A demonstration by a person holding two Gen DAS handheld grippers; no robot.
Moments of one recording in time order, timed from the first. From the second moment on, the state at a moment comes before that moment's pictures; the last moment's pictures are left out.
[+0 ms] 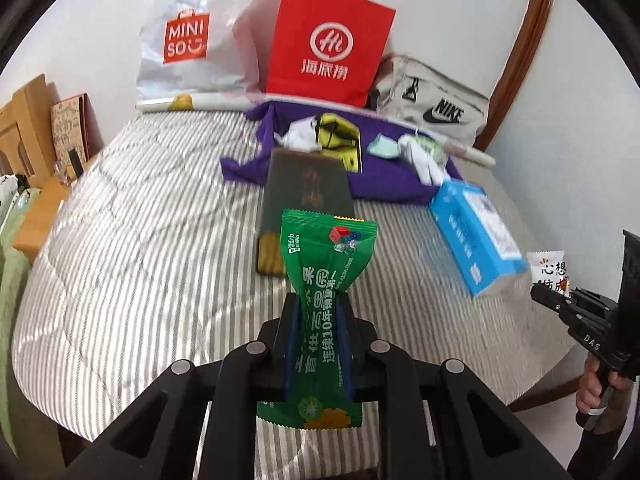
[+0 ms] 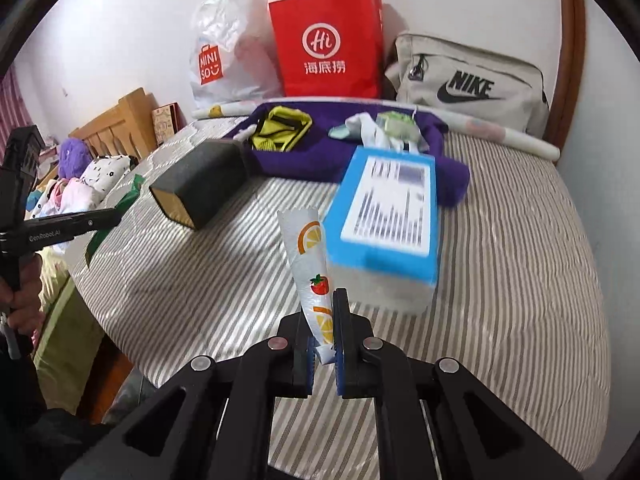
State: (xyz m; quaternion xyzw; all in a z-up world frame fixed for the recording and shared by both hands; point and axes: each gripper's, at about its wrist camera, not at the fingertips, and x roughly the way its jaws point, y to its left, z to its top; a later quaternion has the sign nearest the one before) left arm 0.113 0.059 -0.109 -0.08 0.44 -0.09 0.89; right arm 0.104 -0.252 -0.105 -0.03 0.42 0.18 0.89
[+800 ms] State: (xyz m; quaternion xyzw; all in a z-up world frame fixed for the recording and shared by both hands) left arm 0.235 0.049 -0.081 -0.09 0.42 -0.09 0.90; right arm 0.263 -0.229 -0.074 0.00 0.43 0.23 0.87
